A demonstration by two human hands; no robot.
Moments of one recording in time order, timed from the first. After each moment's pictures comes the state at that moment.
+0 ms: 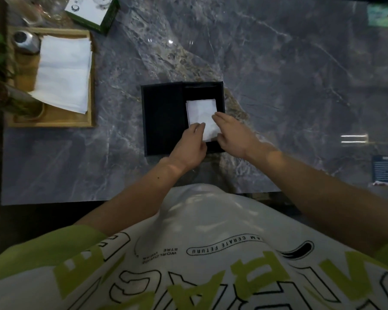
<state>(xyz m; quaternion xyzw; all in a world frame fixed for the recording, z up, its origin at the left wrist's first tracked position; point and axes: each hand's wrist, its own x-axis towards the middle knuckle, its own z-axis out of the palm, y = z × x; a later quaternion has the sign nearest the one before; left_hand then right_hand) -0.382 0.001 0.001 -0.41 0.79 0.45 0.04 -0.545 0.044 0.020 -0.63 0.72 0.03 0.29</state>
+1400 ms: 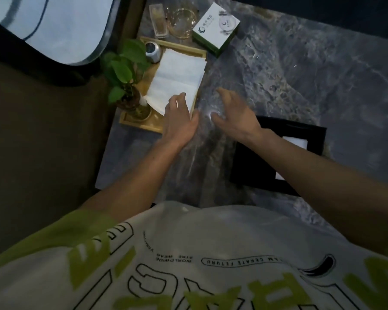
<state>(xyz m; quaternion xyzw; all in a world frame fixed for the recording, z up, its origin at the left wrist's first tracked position) -0.186 -0.177 0.011 -0.66 0.68 0.30 -0.08 -0.350 -0.160 0.030 -0.67 0.68 -0.07 0.29</state>
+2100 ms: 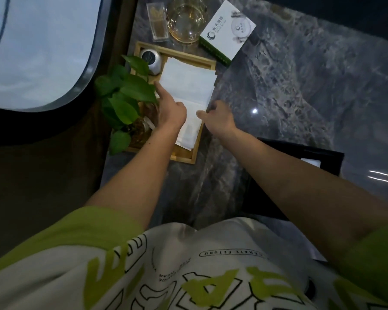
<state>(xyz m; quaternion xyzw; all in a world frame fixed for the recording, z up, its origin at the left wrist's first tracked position) -0.178 -0.294 -0.005 -0.78 0.47 0.42 -0.04 -0.288 -0.263 -0.034 -0.31 0.80 -0.16 0.49</state>
